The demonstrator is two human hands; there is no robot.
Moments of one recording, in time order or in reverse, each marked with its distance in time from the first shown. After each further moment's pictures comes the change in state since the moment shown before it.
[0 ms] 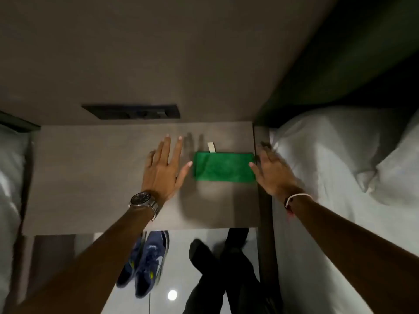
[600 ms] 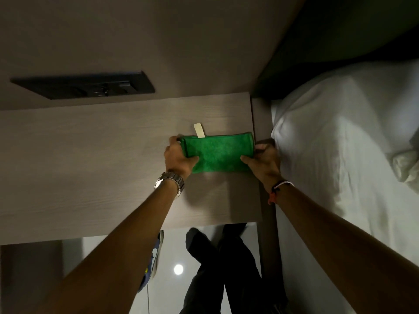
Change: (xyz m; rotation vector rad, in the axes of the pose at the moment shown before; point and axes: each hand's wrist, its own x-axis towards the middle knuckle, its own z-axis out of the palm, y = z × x) left_hand 0.067 0.043 0.119 -0.750 -0.126 -0.565; right_hand 0.054 0.037 0.101 0.719 0.117 0.546
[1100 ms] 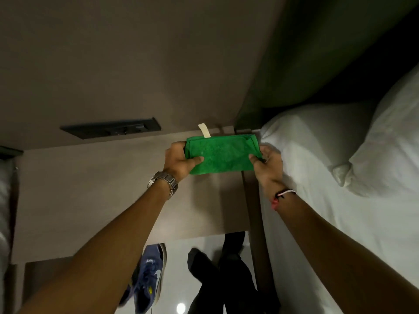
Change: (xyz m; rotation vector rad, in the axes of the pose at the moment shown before) left_hand -0.049 0.101 -0.070 -0.071 -0.140 0.208; right_hand -0.061 -0.076 -0.080 0.186 0.208 -0.190
